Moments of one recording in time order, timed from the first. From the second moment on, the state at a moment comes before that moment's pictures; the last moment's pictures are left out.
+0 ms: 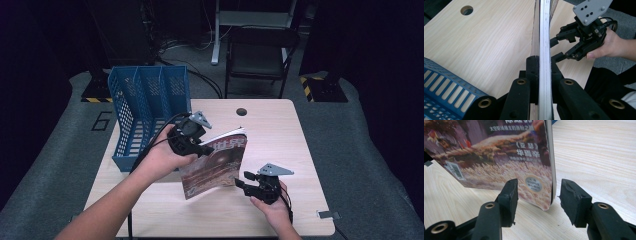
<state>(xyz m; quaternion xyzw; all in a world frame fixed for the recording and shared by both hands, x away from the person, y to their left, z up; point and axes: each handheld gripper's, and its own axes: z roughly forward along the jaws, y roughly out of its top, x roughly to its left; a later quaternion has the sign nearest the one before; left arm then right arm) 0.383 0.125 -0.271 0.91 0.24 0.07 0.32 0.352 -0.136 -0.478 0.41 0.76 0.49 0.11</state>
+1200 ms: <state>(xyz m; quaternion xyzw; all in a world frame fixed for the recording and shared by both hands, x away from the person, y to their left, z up) 0.390 0.165 -0.230 0.90 0.28 0.09 0.33 0.353 -0.137 -0.480 0.42 0.76 0.49 0.11</state>
